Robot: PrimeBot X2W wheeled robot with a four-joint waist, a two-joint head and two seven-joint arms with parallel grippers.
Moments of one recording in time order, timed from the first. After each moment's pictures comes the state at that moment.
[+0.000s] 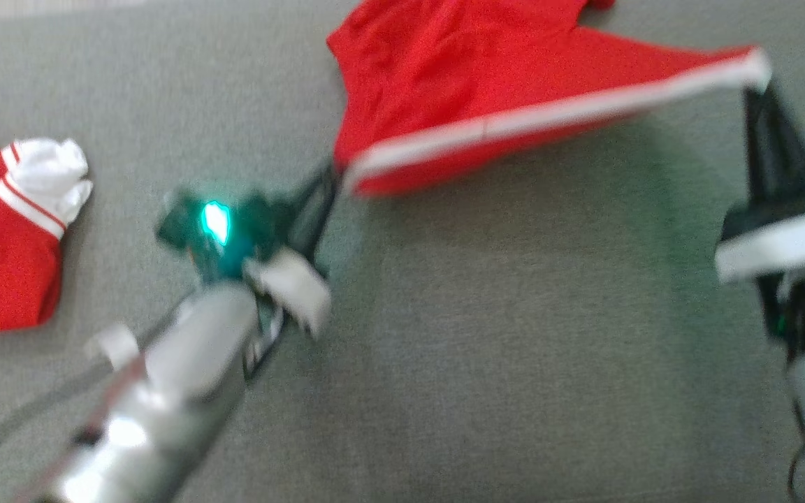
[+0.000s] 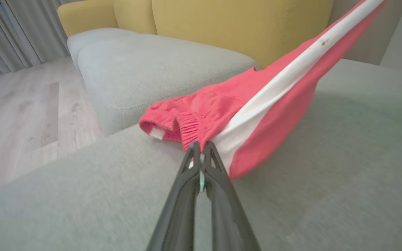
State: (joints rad) left arm -0.77 0.21 -0.86 0.73 -0.47 -0.04 -0.25; right arm -0.44 -0.35 0.16 0.32 0.36 0.13 -0.24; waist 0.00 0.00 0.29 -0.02
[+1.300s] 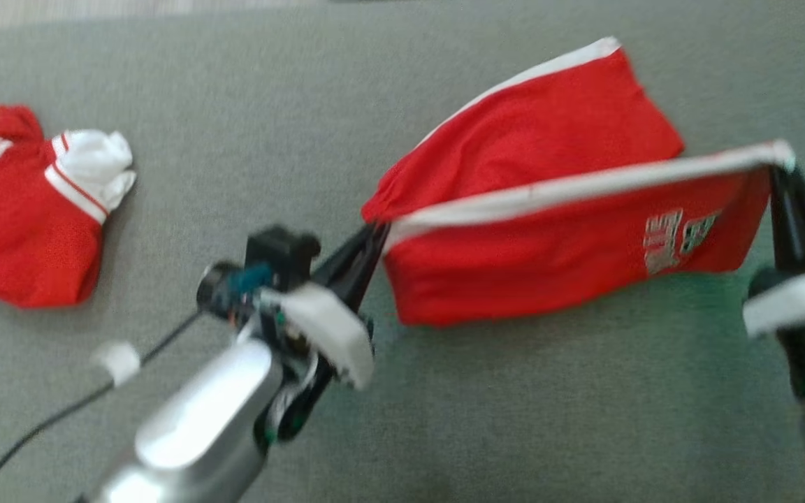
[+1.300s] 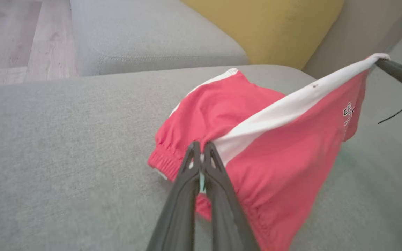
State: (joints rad) left arm -0.50 0.31 -0.83 0.13 -0.70 0.12 0.13; right arm -0.15 -0.25 -0.06 0.04 0.38 0.13 0.05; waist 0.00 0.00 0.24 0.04
